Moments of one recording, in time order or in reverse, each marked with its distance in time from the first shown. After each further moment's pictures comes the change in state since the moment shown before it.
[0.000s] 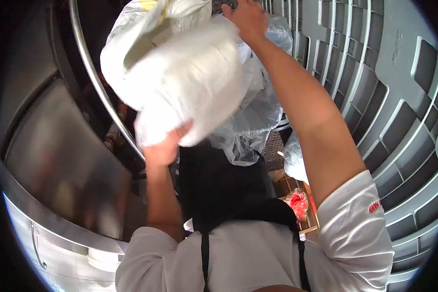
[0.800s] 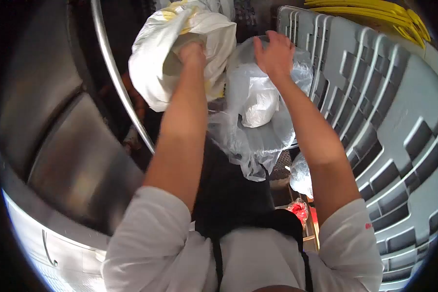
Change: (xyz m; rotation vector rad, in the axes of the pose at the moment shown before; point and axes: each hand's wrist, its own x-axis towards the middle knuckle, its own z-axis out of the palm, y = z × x) left_hand 0.314 -0.175 0.092 -0.705 0.563 -0.752; right_hand 0.011 0.016 0.034 -0.019 0.166 -0.049
